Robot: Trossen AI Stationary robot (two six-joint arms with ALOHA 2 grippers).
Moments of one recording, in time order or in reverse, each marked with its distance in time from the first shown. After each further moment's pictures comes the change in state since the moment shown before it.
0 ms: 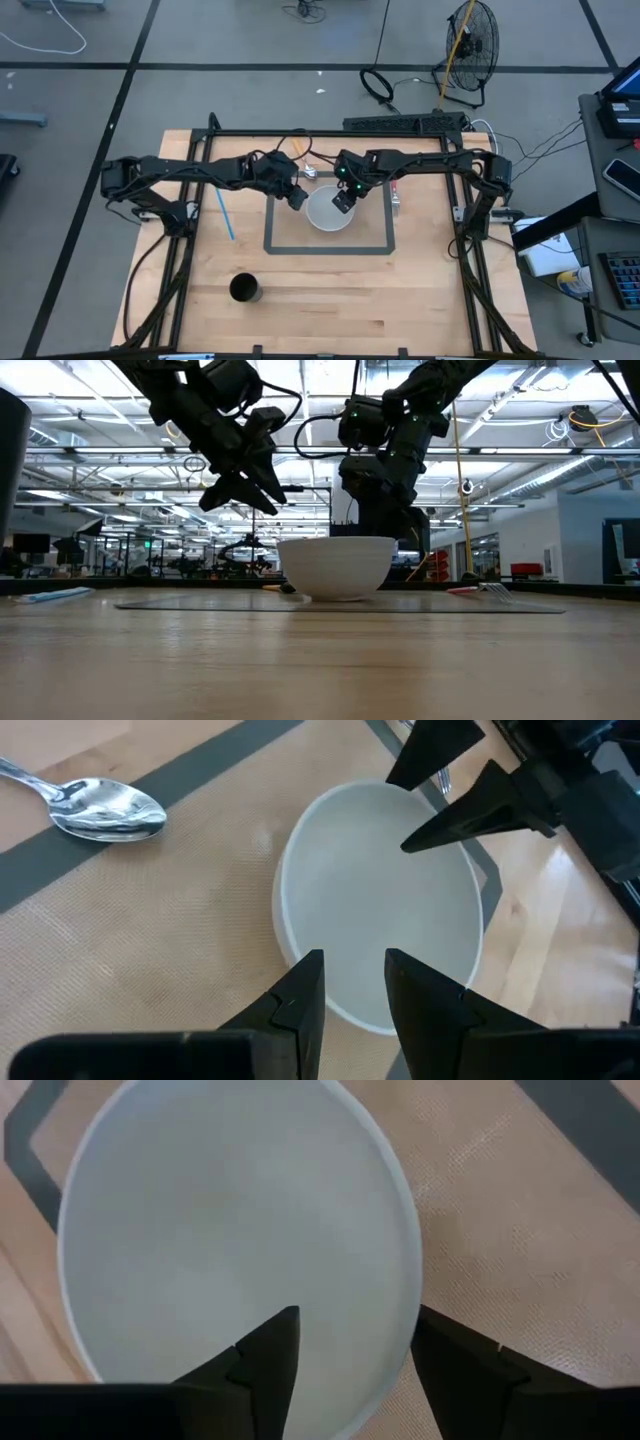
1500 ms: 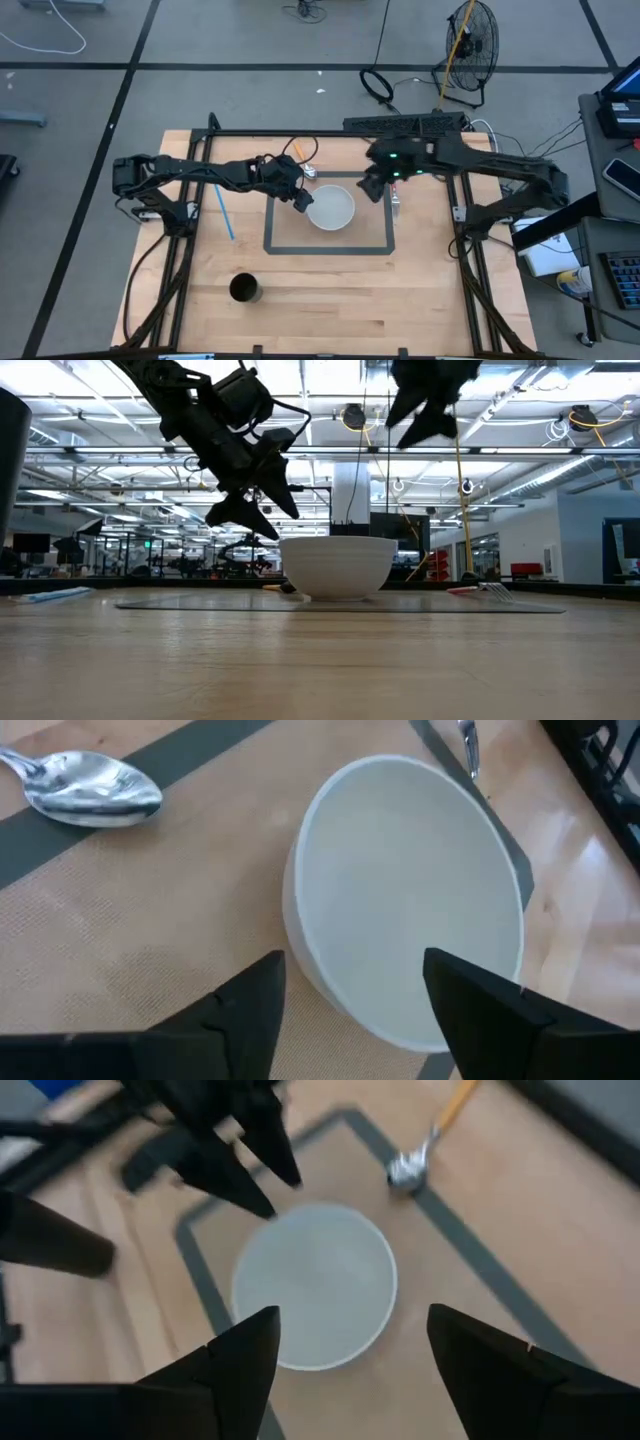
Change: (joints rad) left arm -0.001 0.097 -0.001 0.063 -0.002 -0.008; right arm 0.043 -0.479 0.001 -0.118 0.133 -0.071
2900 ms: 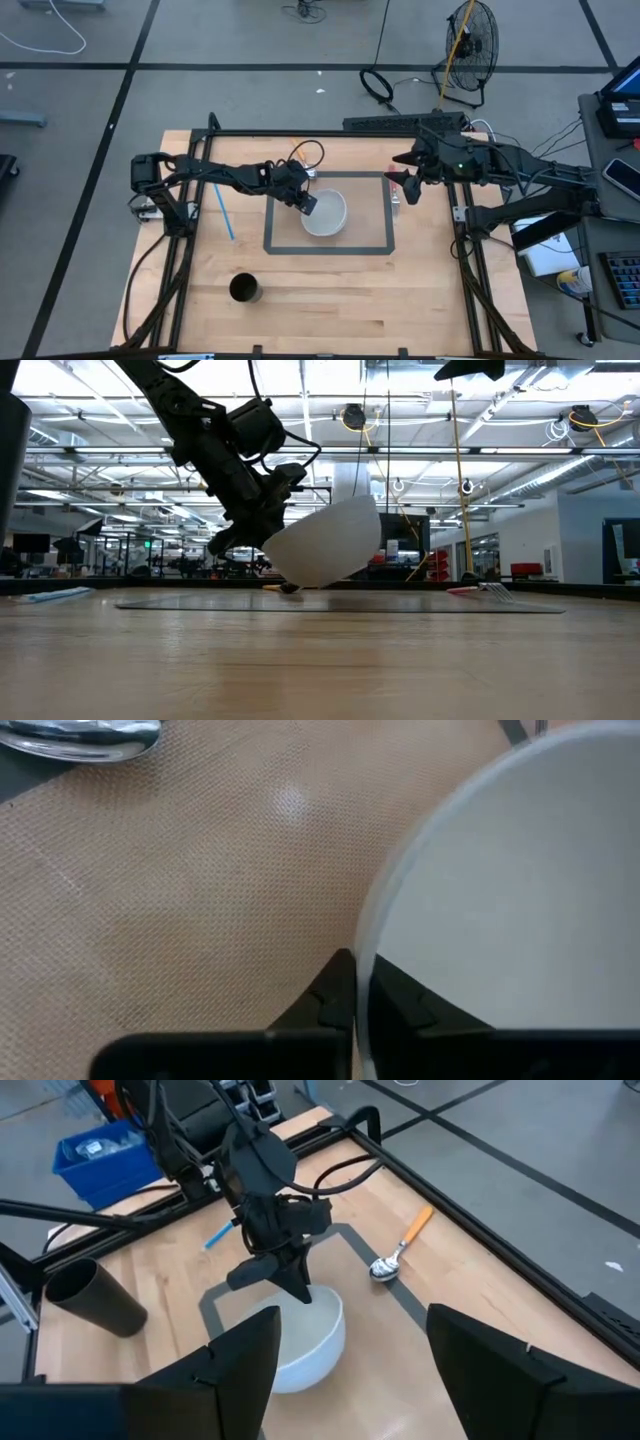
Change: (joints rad) left arm 0.006 0.142 0.000 0.068 0.023 -0.046; right arm 0.169 -0.306 0.000 -0.034 0.279 -0.001
